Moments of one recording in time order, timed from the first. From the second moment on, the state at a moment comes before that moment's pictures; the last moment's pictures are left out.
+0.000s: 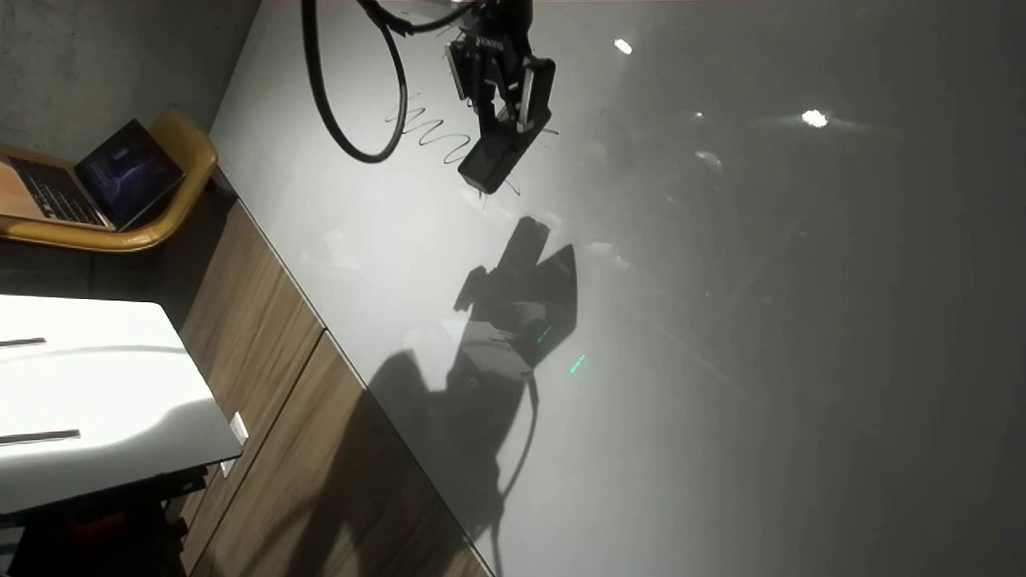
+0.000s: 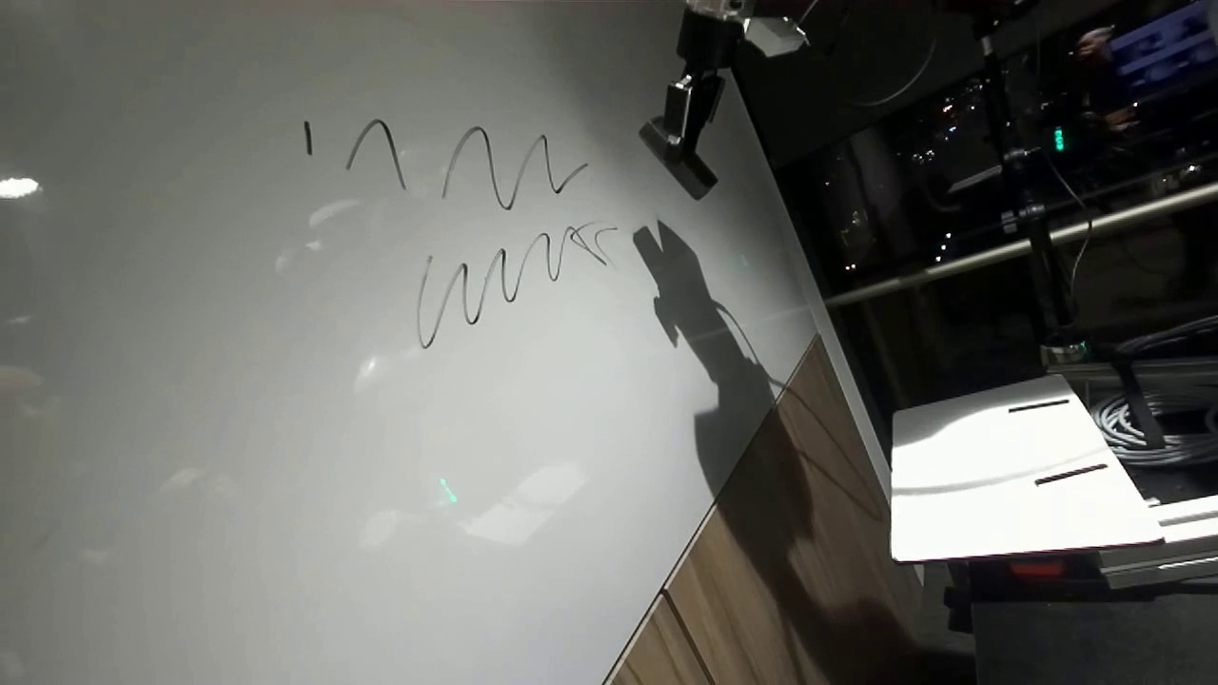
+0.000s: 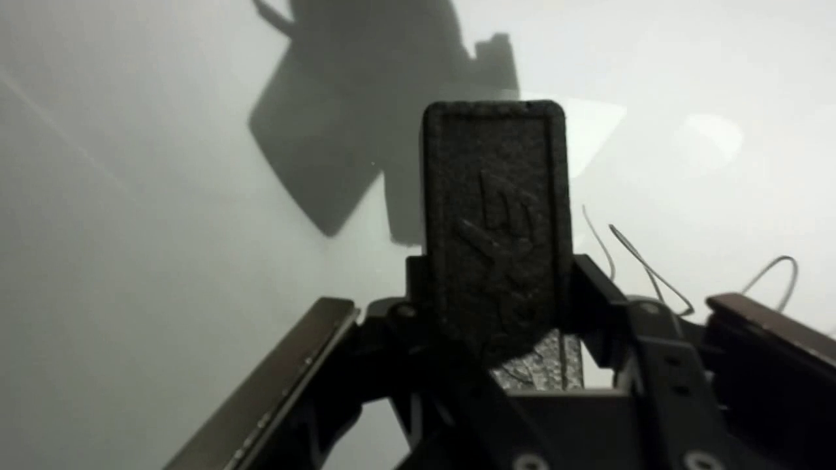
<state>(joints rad) -0.02 -0.56 -0.14 -2.45 -0.09 2.69 -0.16</state>
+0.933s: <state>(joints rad) 0.01 -0.31 -0.03 -2.29 -0.09 2.89 -0.08</state>
